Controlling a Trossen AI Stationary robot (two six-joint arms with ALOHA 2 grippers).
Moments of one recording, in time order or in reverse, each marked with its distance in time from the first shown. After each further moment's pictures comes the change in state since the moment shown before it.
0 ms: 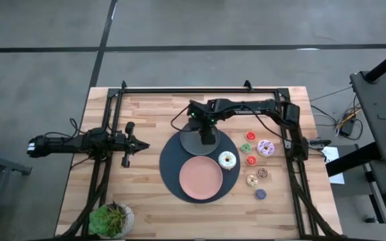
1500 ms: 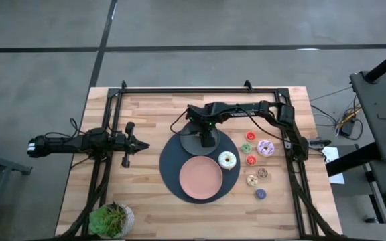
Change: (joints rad) left arm 0.000 0.000 0.000 0.000 0.000 0.000; right arm 0.007 0.060 -0.009 0.009 0.002 0.000
